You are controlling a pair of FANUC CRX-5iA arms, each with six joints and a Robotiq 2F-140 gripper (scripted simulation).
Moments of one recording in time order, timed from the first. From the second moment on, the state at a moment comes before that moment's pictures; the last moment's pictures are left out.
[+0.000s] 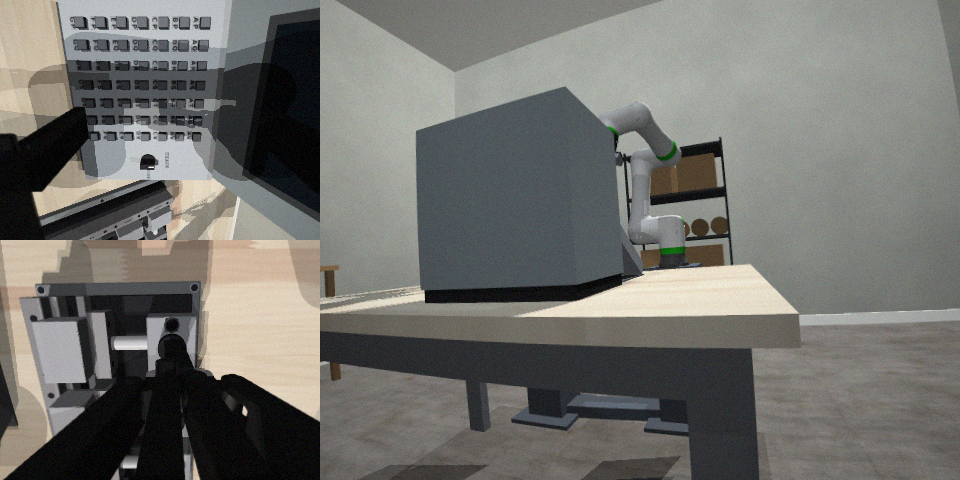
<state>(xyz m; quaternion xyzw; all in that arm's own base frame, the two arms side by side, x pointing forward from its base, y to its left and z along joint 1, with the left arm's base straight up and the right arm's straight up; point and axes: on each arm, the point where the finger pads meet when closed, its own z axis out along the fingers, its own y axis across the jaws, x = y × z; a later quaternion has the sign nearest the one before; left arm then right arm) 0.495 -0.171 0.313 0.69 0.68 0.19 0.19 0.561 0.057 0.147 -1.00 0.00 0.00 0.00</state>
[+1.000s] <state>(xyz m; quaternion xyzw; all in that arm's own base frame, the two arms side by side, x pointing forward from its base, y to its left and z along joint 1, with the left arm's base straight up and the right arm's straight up) 0.495 -0.171 0.313 0.69 0.68 0.19 0.19 0.559 0.057 0.258 -1.00 -0.01 0.00 0.00</state>
